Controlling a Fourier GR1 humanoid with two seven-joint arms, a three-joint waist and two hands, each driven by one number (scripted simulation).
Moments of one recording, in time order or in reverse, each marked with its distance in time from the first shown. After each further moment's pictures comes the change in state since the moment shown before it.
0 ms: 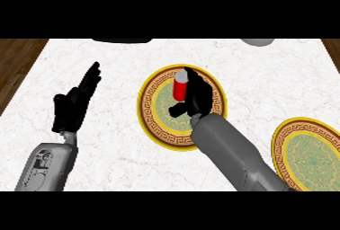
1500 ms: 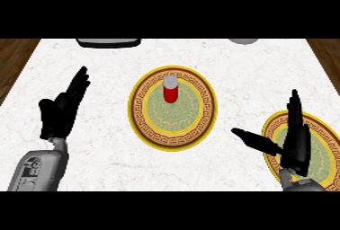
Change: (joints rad) left arm 0.057 0.010 0.051 -0.040 -0.002 -0.004 0.014; right arm 0.748 -0.337 -0.262 -0.834 -0.425 -0.170 -0.455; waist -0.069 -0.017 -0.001
